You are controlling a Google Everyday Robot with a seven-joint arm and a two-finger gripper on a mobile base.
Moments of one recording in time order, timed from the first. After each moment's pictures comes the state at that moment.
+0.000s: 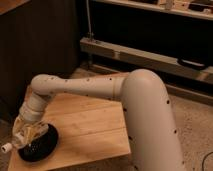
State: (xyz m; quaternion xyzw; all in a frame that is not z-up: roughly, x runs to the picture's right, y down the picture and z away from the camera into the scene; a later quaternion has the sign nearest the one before) arm -0.373 0.187 0.627 -0.37 -0.52 -0.25 0.73
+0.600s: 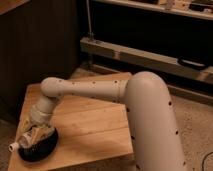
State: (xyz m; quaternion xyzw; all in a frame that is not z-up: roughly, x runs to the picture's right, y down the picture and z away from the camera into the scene) arm -0.346 0.202 0.652 -0.41 -0.50 -0.23 0.73
